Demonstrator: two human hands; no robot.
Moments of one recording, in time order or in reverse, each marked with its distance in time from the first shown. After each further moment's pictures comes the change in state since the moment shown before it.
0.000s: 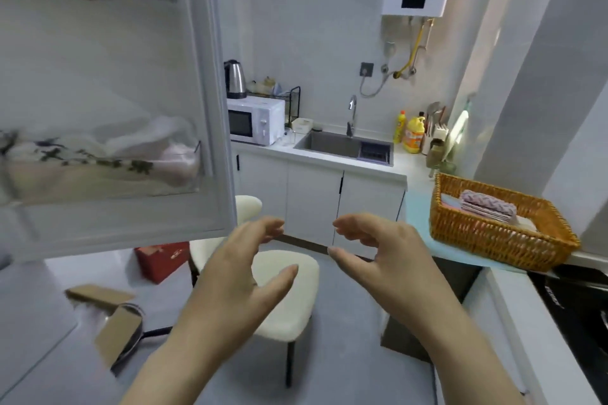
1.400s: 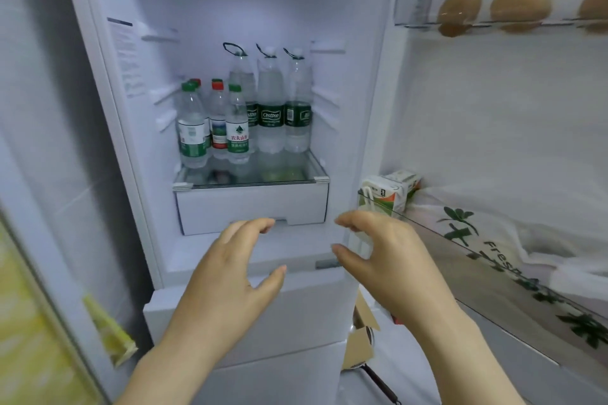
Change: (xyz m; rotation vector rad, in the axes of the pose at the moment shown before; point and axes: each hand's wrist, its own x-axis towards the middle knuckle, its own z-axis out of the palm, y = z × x) left_hand -0.066 -0.196 -0.279 0.582 0.771 -0.734; right_hand 0.200 -0.333 0.296 0.325 -0.459 -0.925
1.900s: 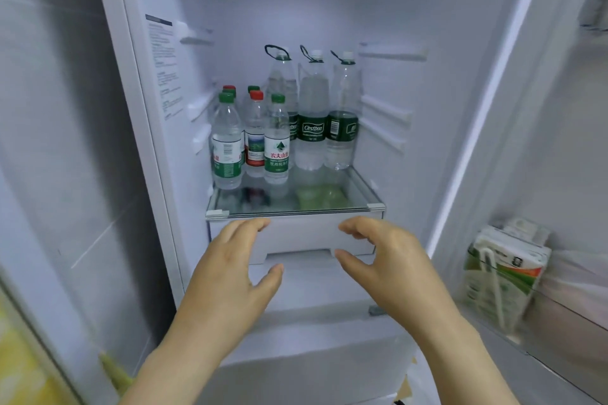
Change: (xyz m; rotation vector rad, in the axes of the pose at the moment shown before) left_hand 0.108 -0.118 -0.038 0.082 0.086 -0.003; right_hand 0.133 -0.037 0.097 0.081 -0.041 0.025
